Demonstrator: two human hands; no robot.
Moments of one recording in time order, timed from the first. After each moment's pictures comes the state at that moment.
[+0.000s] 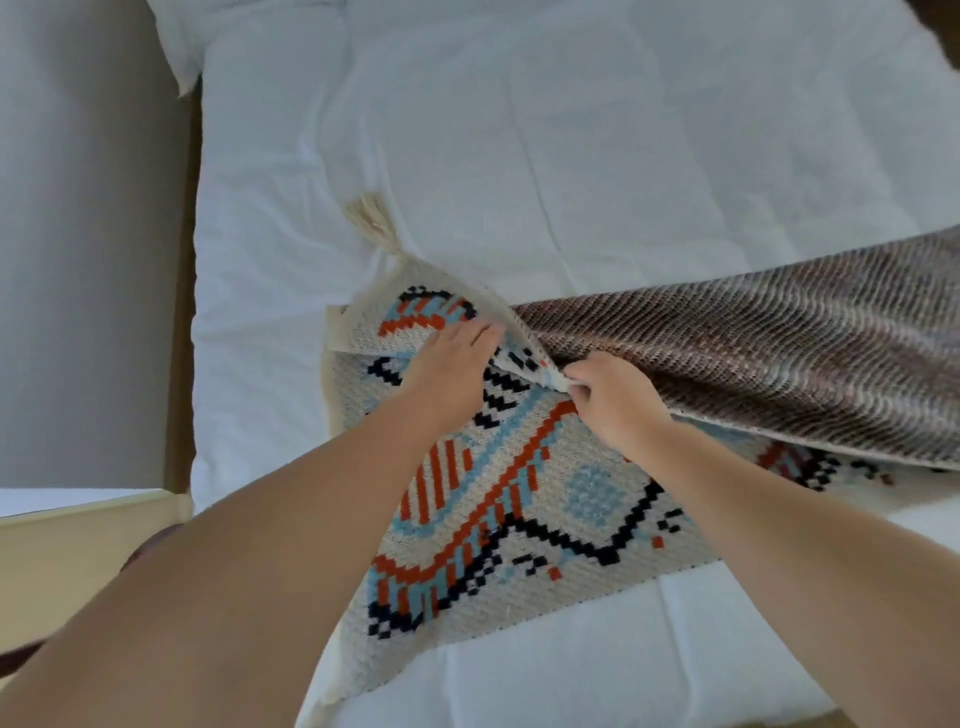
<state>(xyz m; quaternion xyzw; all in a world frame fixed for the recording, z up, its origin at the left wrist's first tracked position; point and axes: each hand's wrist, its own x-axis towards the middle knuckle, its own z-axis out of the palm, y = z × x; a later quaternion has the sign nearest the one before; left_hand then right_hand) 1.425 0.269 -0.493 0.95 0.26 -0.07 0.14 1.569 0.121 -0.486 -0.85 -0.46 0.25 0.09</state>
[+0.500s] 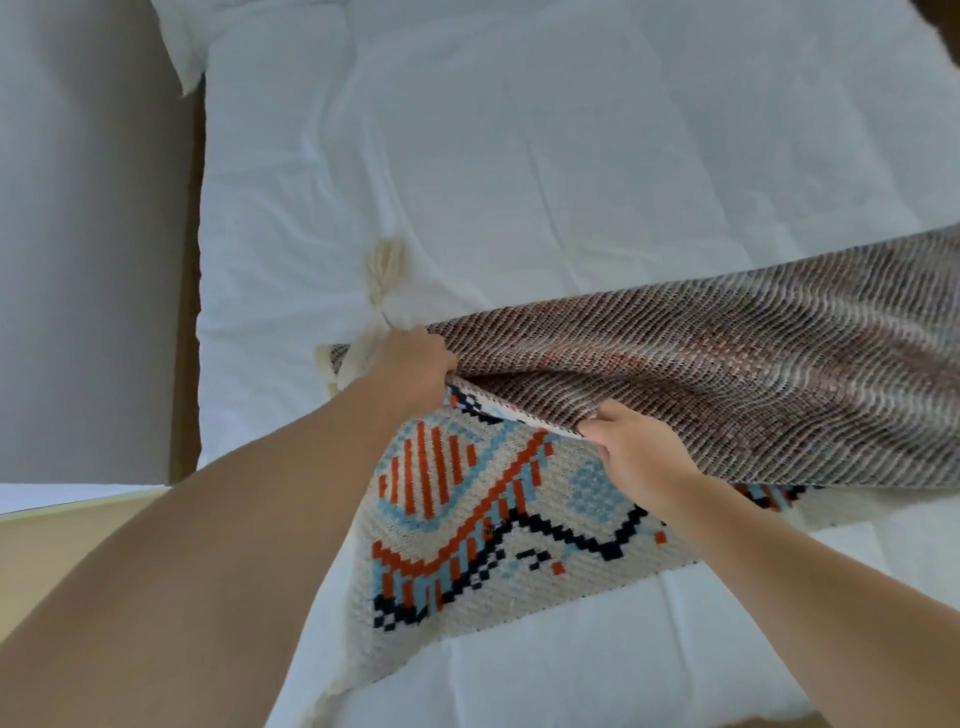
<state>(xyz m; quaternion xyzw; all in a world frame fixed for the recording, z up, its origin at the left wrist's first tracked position) 1.409 0.310 -0.502 0.96 0.19 -0.19 0.02 1.556 0.066 -0.500 -0.81 -0.53 0.26 -0.01</state>
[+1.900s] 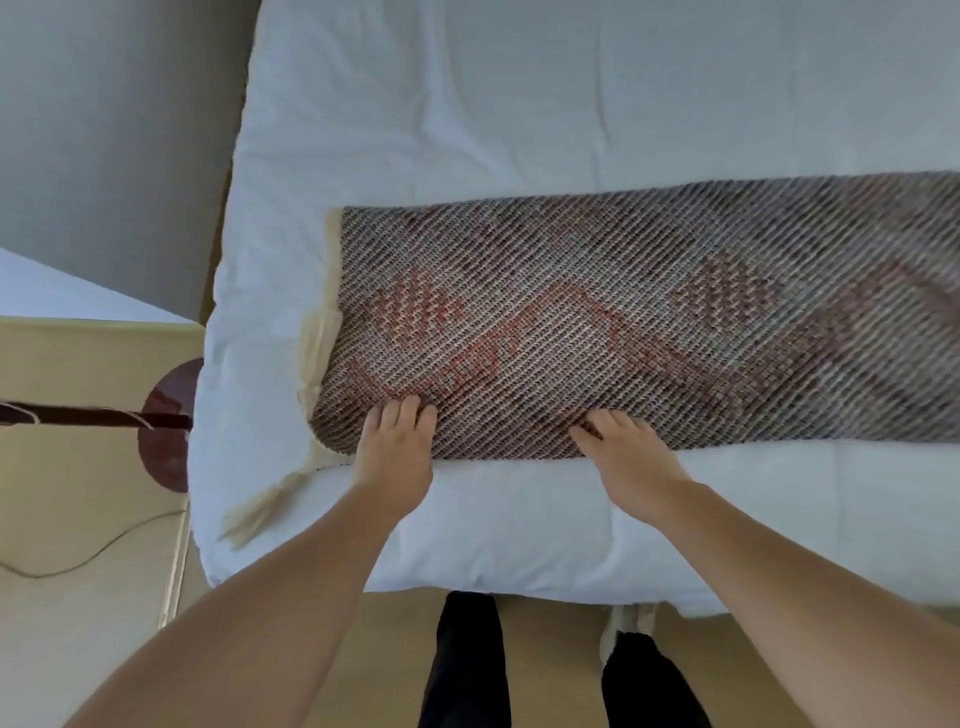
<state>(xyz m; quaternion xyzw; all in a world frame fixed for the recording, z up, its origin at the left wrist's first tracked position) 1.247 0.050 -0.554 0.88 0.42 -0.21 0.05 1.510 -0.074 -0.555 -0.66 -0.69 0.24 -0.17</state>
